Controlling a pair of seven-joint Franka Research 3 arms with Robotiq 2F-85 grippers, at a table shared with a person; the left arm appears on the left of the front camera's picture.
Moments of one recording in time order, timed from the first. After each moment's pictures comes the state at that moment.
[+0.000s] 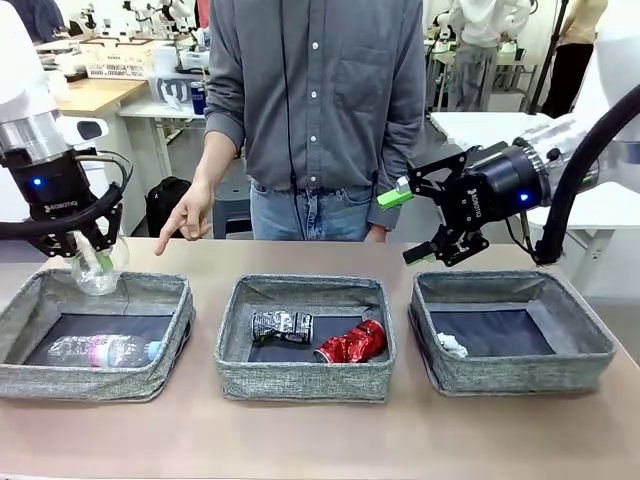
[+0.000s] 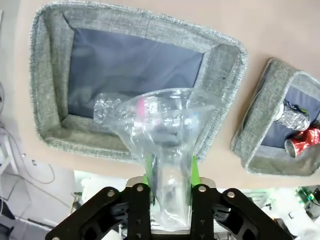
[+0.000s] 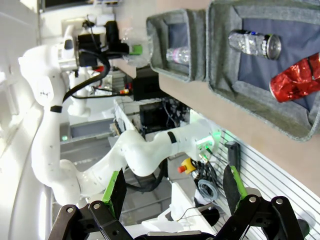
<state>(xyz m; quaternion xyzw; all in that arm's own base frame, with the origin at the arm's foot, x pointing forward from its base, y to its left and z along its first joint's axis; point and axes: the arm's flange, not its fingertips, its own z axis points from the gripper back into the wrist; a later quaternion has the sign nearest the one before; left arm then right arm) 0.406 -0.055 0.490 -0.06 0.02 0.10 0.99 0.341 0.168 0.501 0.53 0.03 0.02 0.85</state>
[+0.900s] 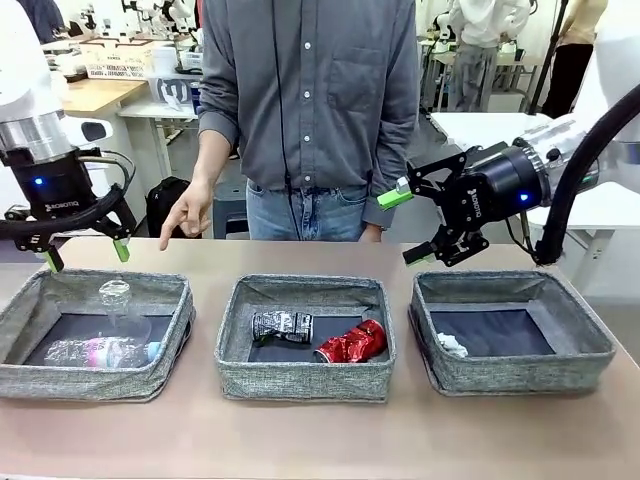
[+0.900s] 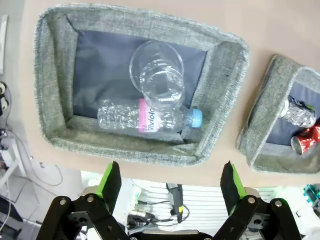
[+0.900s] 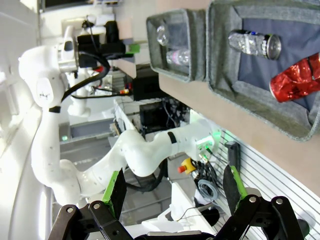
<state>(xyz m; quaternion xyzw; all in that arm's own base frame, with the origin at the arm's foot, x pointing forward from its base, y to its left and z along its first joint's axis) 0.404 -0.063 0.495 -0.05 0.02 0.08 0.99 0.341 0.168 0.501 0.53 0.03 0.02 0.85</state>
